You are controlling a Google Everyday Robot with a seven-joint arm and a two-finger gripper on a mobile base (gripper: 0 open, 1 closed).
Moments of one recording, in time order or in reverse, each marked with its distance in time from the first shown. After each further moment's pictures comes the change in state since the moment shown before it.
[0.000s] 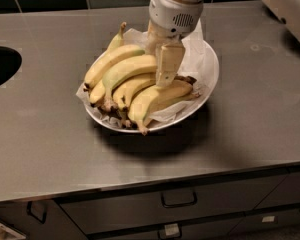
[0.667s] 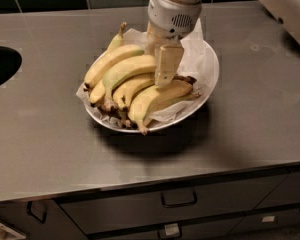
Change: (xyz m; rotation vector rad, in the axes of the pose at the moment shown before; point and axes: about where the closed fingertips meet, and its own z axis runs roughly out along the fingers) arm -0.001 -0.001 0.002 -0.004 0.004 0.000
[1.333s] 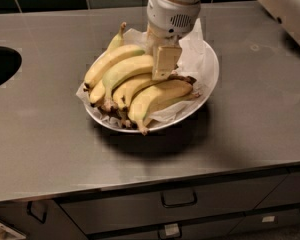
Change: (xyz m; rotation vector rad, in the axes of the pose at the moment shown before) arm 0.000 -0.001 0.000 0.000 0.006 0.002
